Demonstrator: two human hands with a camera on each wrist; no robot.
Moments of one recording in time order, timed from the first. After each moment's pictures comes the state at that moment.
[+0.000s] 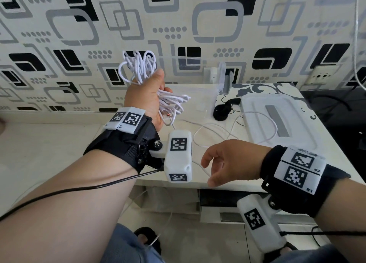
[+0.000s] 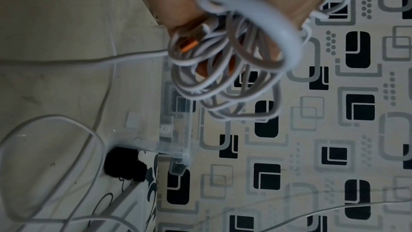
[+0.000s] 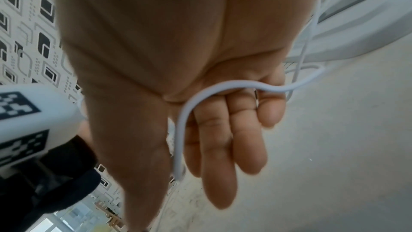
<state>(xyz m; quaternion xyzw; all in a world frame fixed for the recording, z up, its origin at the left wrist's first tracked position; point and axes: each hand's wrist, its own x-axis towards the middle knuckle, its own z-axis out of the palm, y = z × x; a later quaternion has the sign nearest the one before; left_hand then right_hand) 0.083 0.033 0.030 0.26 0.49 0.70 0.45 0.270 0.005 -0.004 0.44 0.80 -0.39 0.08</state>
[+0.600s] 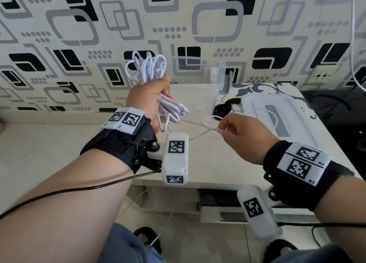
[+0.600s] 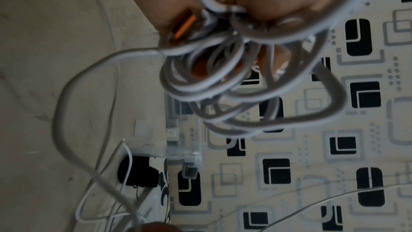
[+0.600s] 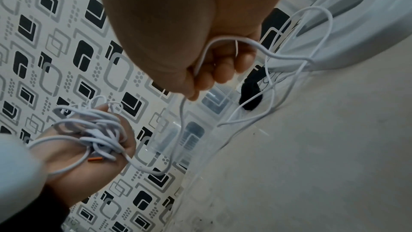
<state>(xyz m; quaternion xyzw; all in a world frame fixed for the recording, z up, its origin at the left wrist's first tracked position) 0.073 0.039 0.019 0.31 0.52 0.65 0.46 0.280 0.026 -0.012 0.53 0.77 -0.28 -0.20</state>
